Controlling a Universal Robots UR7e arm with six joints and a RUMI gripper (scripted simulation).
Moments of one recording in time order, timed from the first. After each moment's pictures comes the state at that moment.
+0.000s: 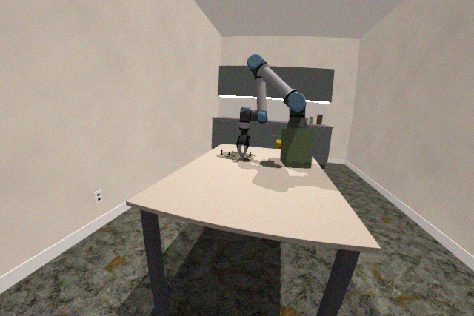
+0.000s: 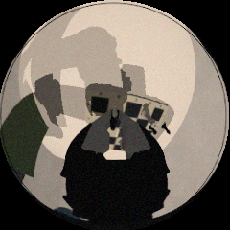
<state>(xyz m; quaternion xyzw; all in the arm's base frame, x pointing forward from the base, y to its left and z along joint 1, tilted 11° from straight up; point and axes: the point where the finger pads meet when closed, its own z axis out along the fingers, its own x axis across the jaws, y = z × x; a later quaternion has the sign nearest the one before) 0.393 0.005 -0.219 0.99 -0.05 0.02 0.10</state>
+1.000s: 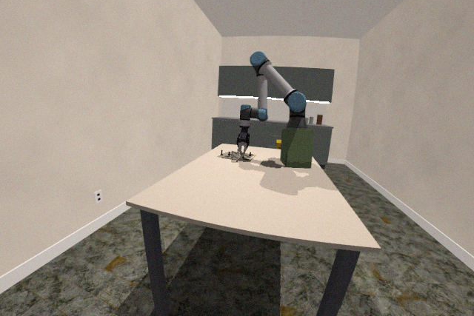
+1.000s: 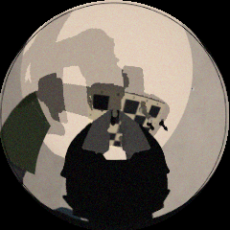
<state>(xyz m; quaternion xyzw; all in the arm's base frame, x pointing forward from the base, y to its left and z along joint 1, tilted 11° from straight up) 0.393 0.008 -0.202 0.99 -0.05 0.02 0.10</state>
